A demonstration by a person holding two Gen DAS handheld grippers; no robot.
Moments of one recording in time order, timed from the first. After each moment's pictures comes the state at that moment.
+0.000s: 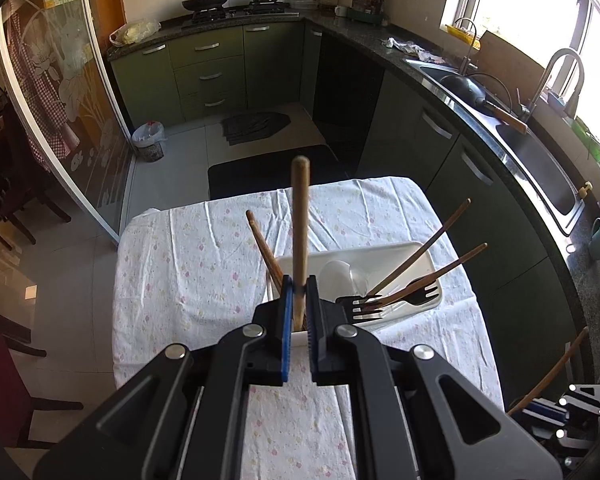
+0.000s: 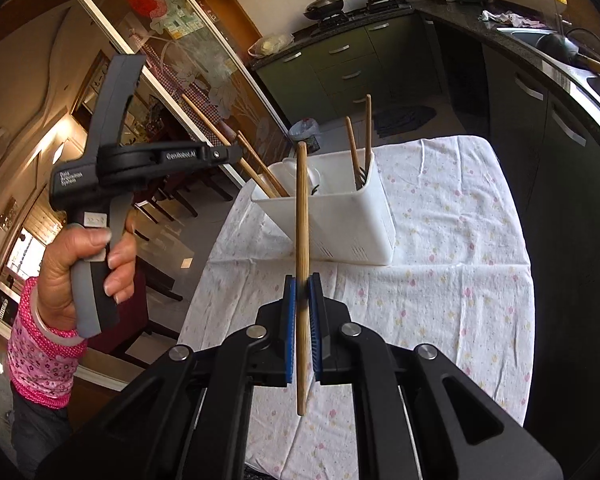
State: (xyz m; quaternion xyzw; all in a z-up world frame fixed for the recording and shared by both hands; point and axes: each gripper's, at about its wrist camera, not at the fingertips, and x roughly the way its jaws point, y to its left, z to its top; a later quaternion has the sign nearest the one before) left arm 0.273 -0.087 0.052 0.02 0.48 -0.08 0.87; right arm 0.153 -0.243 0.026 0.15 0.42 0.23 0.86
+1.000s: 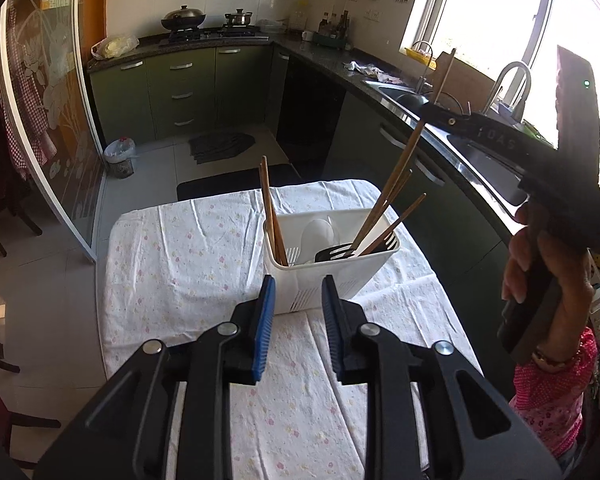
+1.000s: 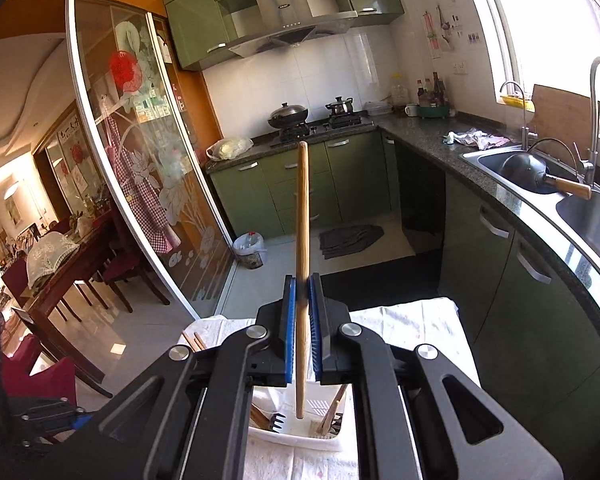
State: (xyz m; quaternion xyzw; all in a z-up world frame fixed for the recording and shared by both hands) left arm 0.186 -0.042 0.068 -0.01 0.43 -0.16 0.89; right arm 0.273 -0.206 0.077 0.10 0.27 0.10 0.95
